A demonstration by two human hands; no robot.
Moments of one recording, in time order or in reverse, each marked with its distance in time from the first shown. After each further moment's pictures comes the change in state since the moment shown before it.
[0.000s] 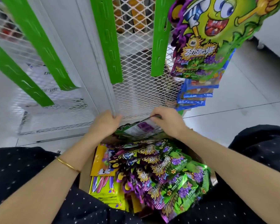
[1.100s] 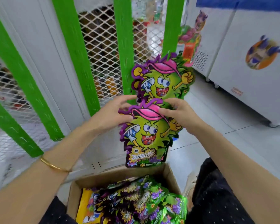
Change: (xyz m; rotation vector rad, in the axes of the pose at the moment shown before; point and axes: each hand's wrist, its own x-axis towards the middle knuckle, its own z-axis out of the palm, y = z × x) left_hand -0.069 0.156 -0.145 -0.449 -0.113 0.686; right_hand -0.015 -0.033 -0.198 0.511 0.241 0.111
